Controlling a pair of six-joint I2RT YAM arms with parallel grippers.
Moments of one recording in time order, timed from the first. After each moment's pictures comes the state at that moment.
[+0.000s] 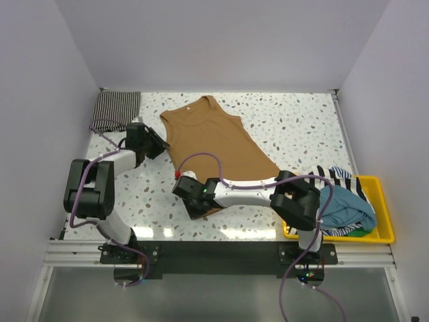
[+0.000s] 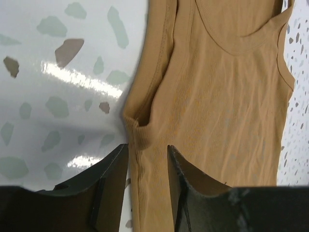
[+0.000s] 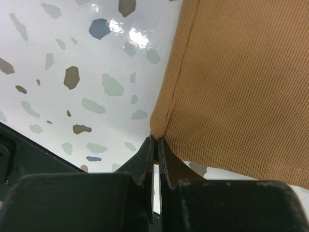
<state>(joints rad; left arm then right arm) -0.07 1.66 0.82 0.11 0.16 -0.76 1.21 1.94 1.30 -0.49 0.11 0.69</state>
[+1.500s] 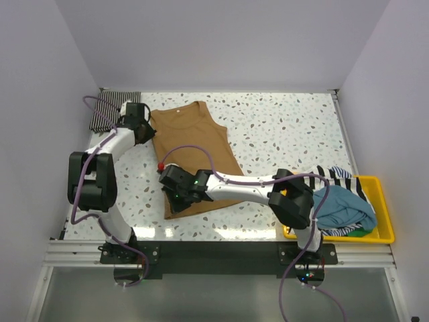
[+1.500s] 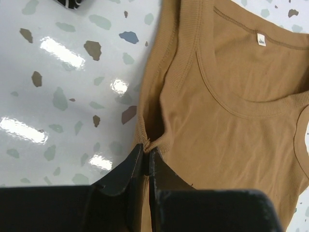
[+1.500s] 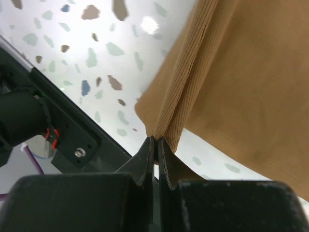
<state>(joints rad) -0.05 1.75 1.18 -0.27 -0.16 -0.69 1.22 2.01 1.55 -0.52 -0.03 0.66</state>
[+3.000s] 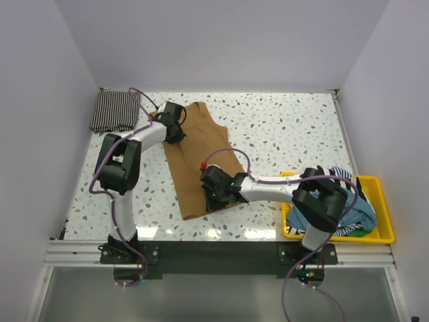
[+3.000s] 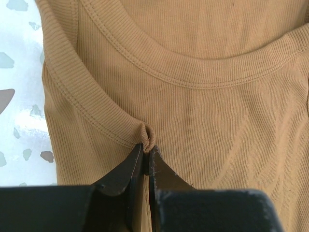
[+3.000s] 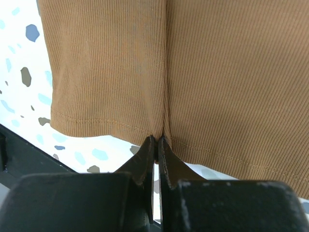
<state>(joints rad) -0.30 2.03 1.41 -0.33 -0.24 -0.68 1.05 1.75 1.01 -0.31 -0.03 0.71</state>
